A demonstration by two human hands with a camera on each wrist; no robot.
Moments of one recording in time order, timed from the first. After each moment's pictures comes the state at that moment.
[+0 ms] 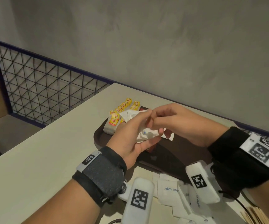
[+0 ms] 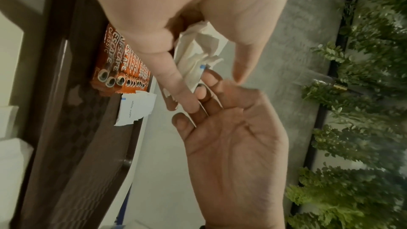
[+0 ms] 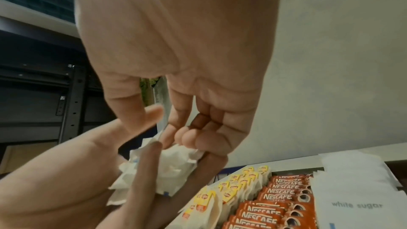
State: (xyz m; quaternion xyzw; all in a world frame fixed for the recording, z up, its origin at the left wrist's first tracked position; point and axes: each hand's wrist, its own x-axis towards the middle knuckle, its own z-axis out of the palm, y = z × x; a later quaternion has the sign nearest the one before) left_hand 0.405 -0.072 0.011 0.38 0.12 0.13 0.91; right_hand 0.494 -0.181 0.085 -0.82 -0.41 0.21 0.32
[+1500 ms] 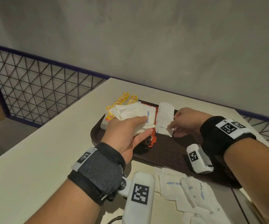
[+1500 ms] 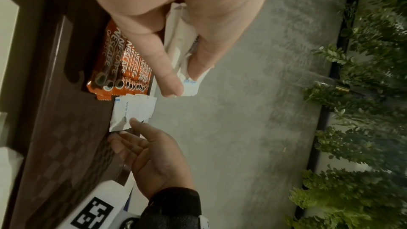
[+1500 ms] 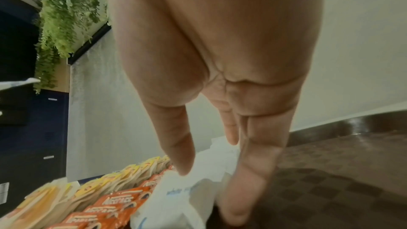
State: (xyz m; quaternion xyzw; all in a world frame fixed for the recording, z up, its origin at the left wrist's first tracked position) left_hand 0.419 -0.063 -0.006 0.34 0.17 0.21 0.90; right_hand 0.591 -0.192 0.031 -0.93 -0.12 0.19 0.29
